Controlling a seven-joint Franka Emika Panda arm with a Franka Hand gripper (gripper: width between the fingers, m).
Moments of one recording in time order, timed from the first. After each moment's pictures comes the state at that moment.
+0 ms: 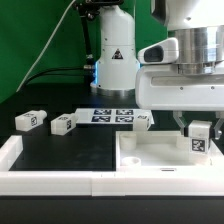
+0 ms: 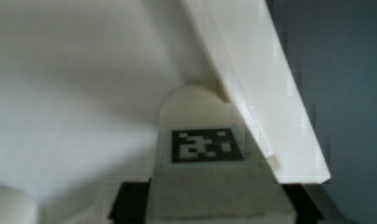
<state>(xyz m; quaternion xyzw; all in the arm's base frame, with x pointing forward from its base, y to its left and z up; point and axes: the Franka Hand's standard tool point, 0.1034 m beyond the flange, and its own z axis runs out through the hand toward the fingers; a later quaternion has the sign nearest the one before) 0.616 0.118 0.071 -0.96 0.29 -0.03 0.05</state>
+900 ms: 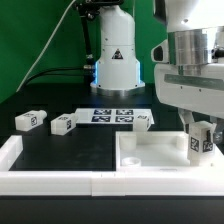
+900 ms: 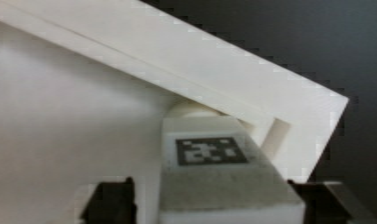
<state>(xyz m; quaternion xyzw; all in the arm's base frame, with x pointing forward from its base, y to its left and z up) 0.615 0.121 0.069 -0.85 0.53 -0.01 0.07</state>
